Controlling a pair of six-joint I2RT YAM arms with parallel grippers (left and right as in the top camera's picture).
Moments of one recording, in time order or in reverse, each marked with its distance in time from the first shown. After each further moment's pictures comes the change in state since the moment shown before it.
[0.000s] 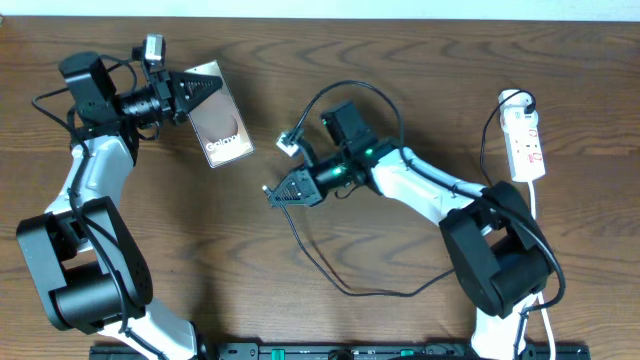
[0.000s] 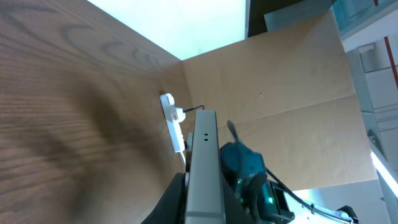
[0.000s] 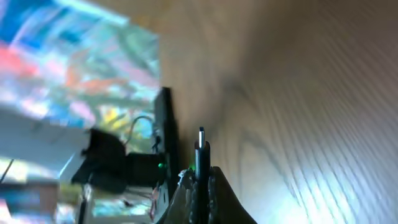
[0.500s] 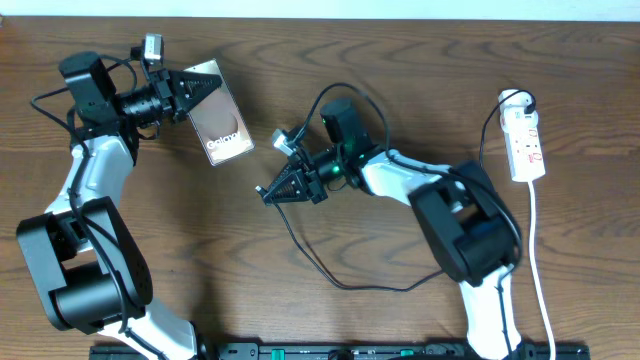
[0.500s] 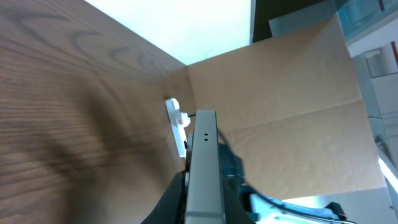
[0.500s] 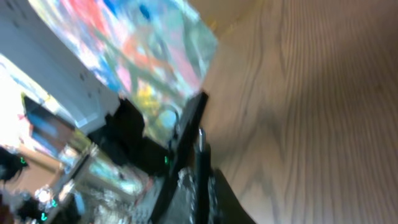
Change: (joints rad) left arm 0.000 0.000 0.000 0.002 -0.034 0.003; right arm -0.018 0.209 0.001 0.537 -0.341 -0.017
